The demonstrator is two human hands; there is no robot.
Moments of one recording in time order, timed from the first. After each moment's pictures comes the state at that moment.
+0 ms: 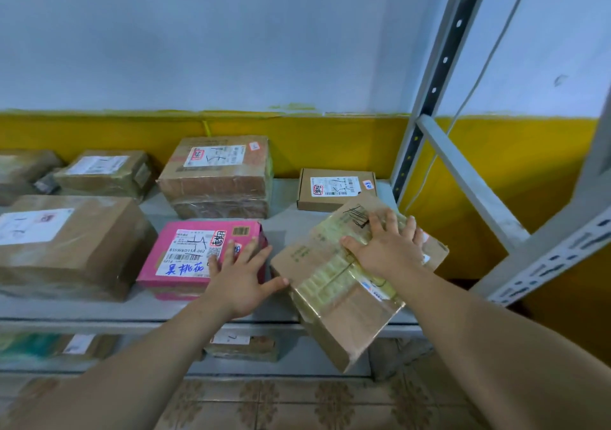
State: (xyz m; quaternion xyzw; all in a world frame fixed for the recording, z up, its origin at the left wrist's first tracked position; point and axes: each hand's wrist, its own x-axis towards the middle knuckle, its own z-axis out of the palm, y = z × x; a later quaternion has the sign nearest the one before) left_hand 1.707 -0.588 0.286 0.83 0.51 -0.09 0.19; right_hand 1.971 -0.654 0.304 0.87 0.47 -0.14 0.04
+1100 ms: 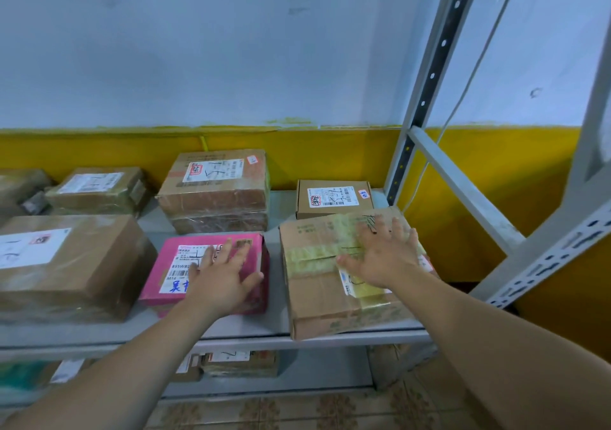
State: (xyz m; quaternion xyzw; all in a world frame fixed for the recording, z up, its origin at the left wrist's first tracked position) left_hand 1.680 -0.558 0.295 0.83 0.55 -0.08 0.12; right_hand 1.953 -0.658 0.324 0.85 0.51 -0.09 0.10
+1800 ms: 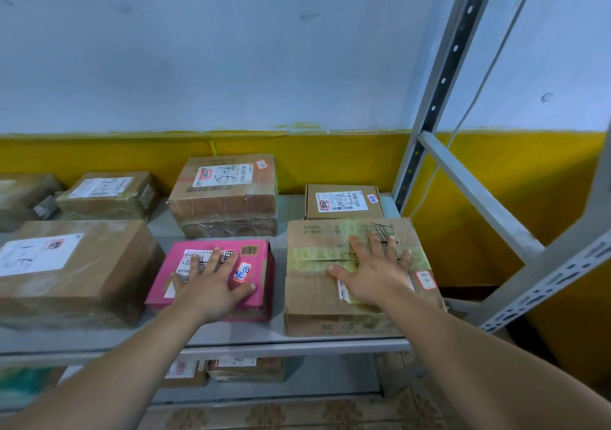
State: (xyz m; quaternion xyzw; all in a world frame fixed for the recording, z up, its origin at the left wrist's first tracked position) left_hand 1.648 -0.536 0.293 0.80 0.57 -0.15 0.13; right_hand 1.921 -0.652 0.304 0.86 0.49 -0.17 0.02
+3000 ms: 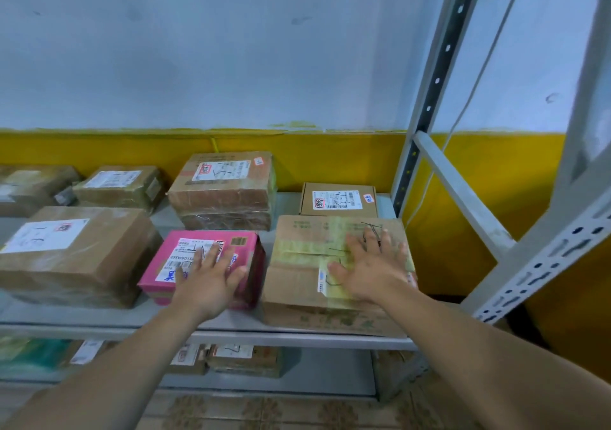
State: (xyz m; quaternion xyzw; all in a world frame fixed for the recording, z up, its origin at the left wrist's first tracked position) left_hand 1.668 -0.576 0.296 0.79 0.60 -0.06 0.14; right_hand 1.950 -0.669 0.314 0.82 0.55 -0.13 0.06
